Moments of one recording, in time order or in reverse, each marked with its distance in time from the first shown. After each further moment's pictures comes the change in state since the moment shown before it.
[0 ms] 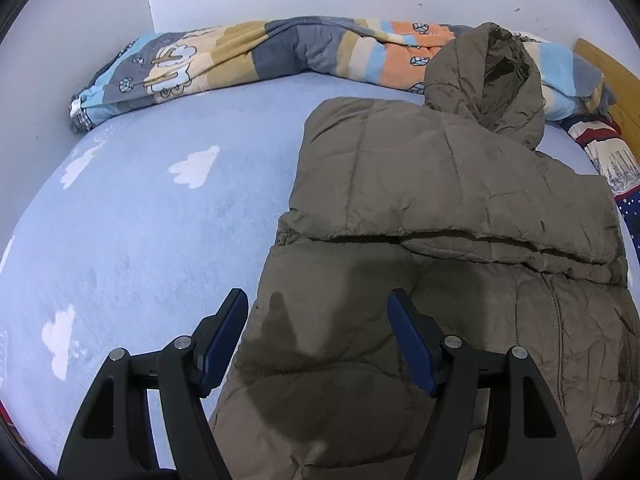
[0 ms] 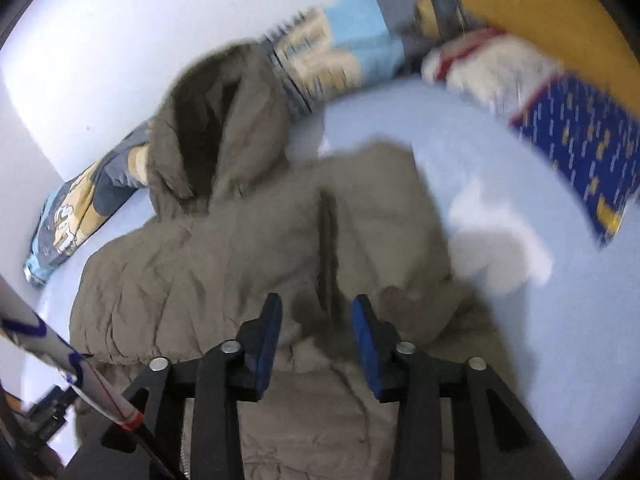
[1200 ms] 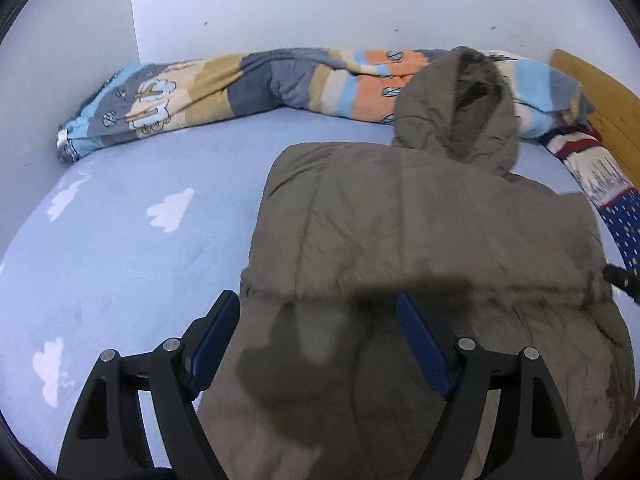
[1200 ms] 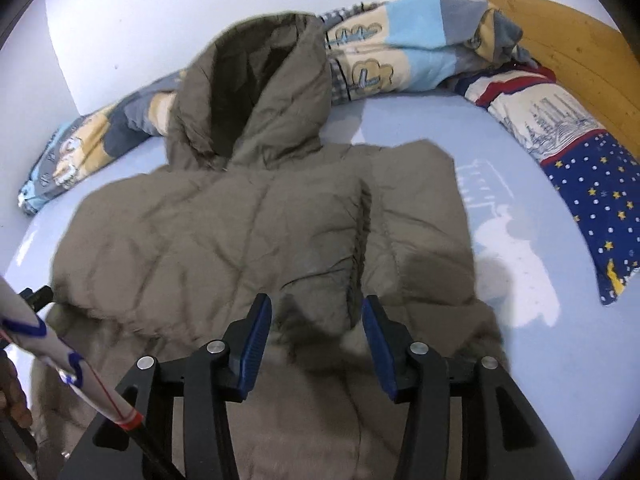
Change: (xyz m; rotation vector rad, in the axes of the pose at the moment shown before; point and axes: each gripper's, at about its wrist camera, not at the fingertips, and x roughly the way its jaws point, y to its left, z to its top) left arm -0.021 -0.021 0.010 0.036 -0.108 -0.056; right arm 0.014 0.008 -0.018 -0.159 0.083 0.013
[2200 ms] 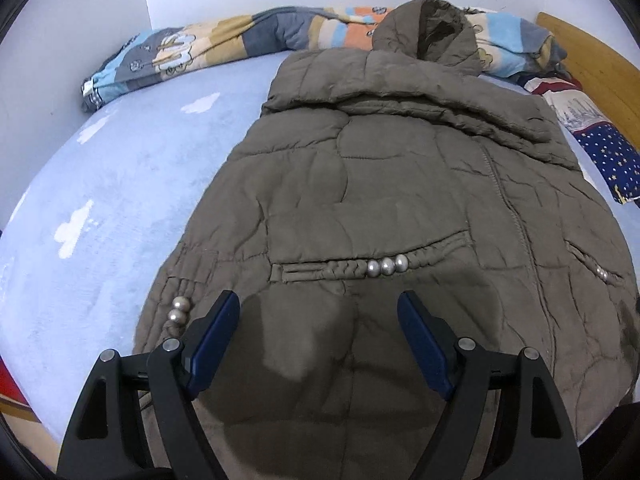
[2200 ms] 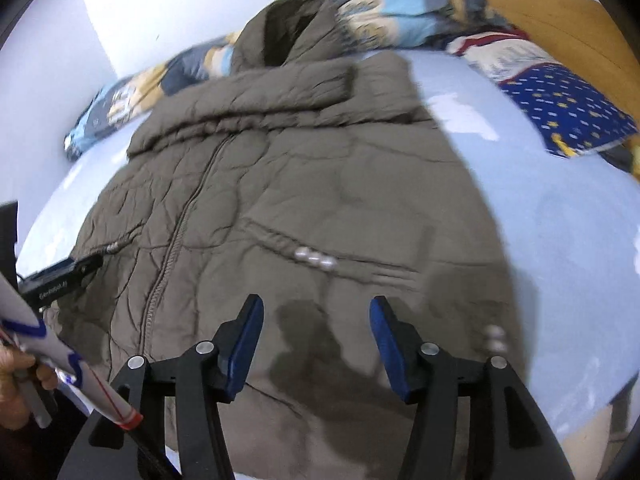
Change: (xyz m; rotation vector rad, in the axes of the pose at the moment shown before) left arm -0.091 -0.007 -0.156 0.013 0.106 0.017; right arm -0.139 -0.023 -0.200 0.012 0.054 0.037
